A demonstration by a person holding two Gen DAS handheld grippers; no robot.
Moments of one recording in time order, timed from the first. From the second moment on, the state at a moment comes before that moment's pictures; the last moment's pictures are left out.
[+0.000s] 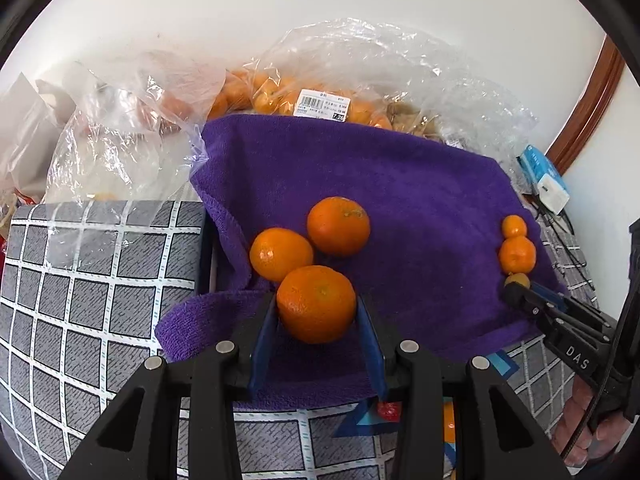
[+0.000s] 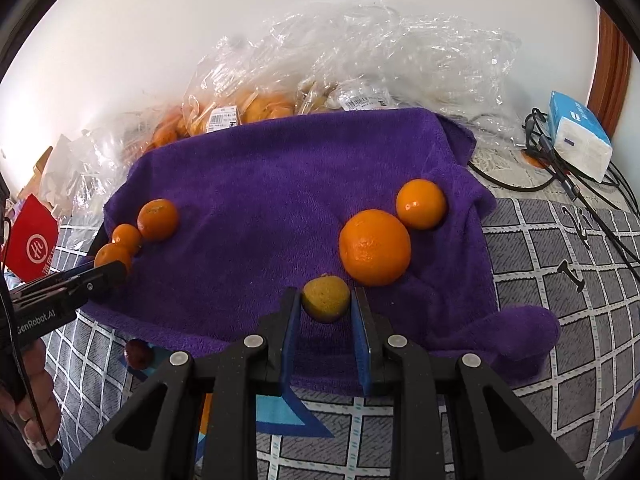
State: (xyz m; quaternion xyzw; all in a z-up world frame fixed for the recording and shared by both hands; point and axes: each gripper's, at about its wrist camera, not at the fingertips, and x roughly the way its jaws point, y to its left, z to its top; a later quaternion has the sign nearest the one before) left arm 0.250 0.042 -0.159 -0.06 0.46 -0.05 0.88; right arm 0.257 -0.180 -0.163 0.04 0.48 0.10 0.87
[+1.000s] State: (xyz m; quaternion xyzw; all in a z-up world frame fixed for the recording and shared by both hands) left arm 0.238 0.039 -0.143 -0.07 0.46 -0.08 0.88; right arm 0.237 -0.161 -0.142 0.00 0.47 0.10 0.88
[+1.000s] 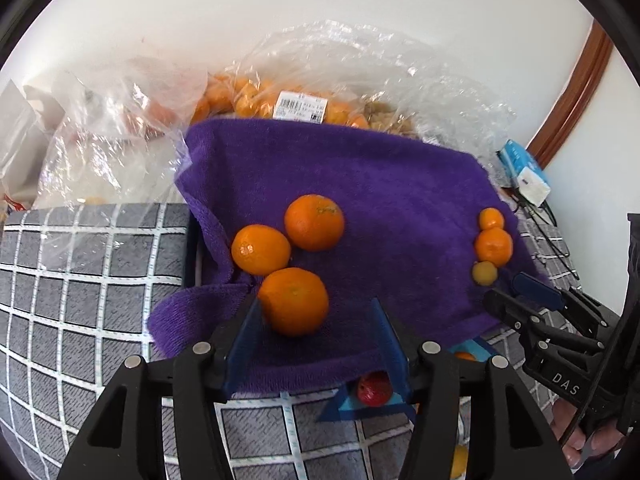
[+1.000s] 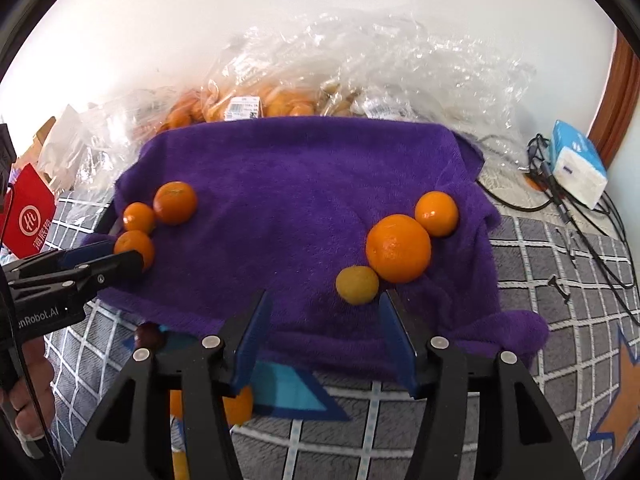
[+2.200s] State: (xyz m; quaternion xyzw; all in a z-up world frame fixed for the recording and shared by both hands) left arm 0.147 0.092 -0.123 -0.10 0.43 -0.05 0.89; right arm 0.152 -0.158 -0.130 0.02 0.46 0.12 0.88
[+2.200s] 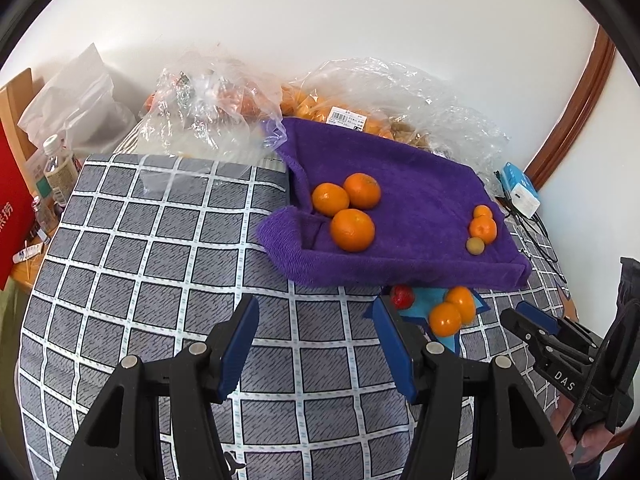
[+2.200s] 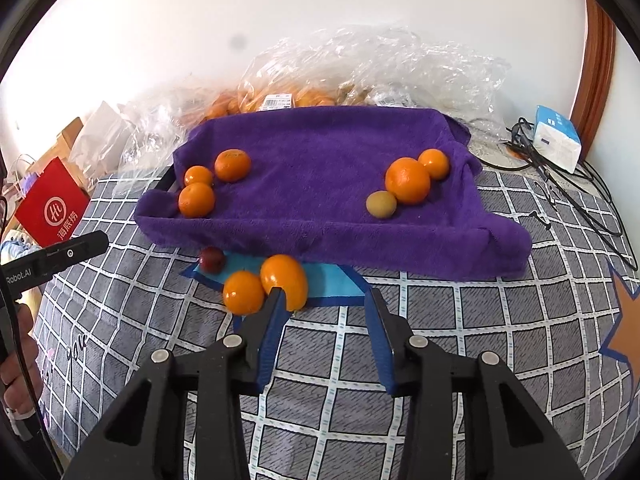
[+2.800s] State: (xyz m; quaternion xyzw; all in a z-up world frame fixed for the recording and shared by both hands) left arm 0.144 0.087 -0.131 -0.09 0.44 -0.06 0.89; right arm 0.149 -0.156 -0.133 0.02 0.46 0.13 0.88
